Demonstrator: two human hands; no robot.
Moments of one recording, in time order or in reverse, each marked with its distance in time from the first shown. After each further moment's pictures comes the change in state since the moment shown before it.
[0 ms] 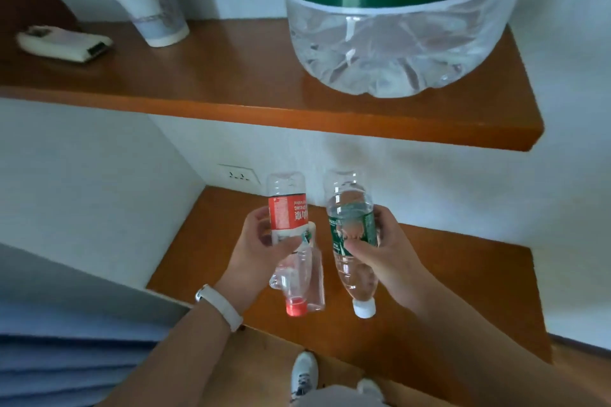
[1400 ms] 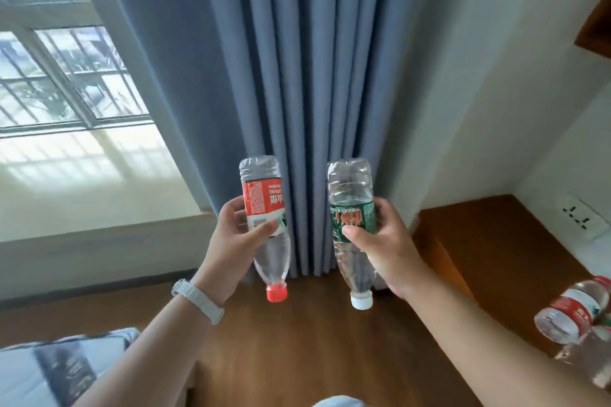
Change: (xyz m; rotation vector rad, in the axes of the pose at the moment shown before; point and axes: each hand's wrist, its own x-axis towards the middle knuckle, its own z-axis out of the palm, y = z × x) left_hand -0.456 -0.229 -0.289 -0.499 1.107 -0.050; right_hand -0.225 0.044 0.440 -0.261 -0.914 -0.163
